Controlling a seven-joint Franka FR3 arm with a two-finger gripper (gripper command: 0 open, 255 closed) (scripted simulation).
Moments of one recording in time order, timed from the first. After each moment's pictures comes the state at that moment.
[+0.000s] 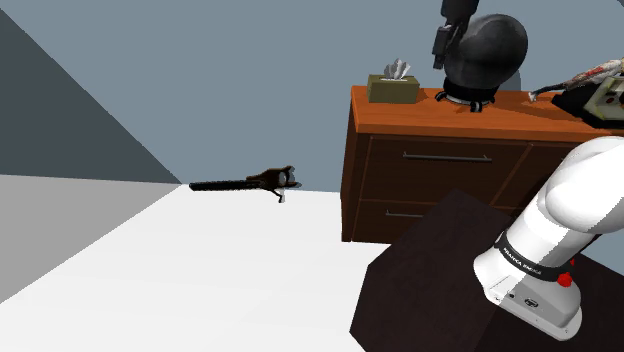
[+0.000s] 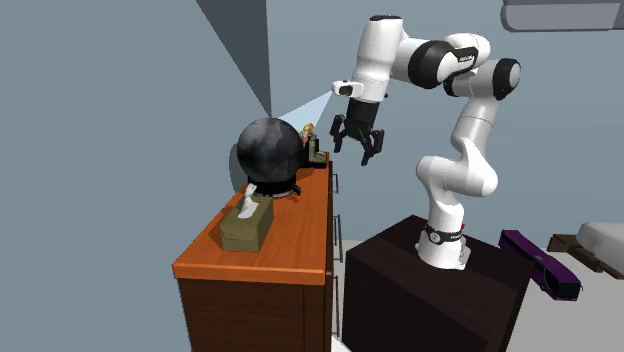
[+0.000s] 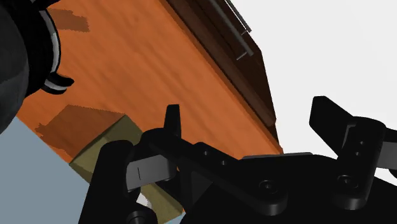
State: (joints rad) arm -0.01 -0.55 -0.14 -2.22 -0.29 1.73 -0.24
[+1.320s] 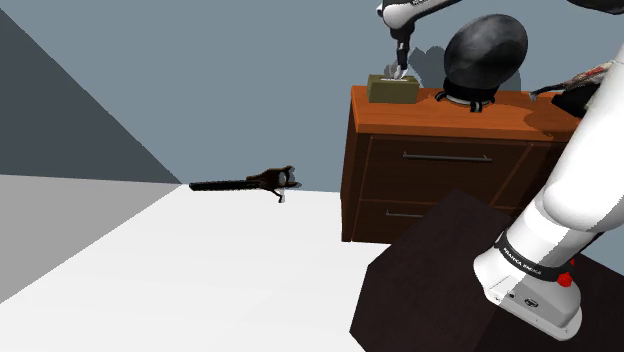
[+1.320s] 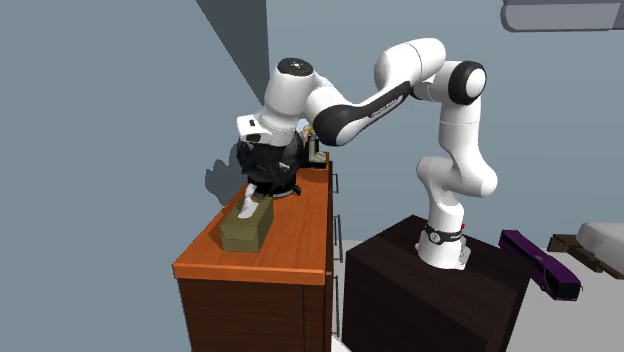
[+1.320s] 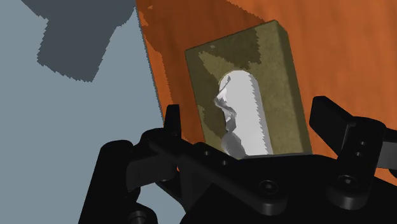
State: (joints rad) arm -0.05 0.16 -0.24 -1.73 -0.55 2.01 -0.61
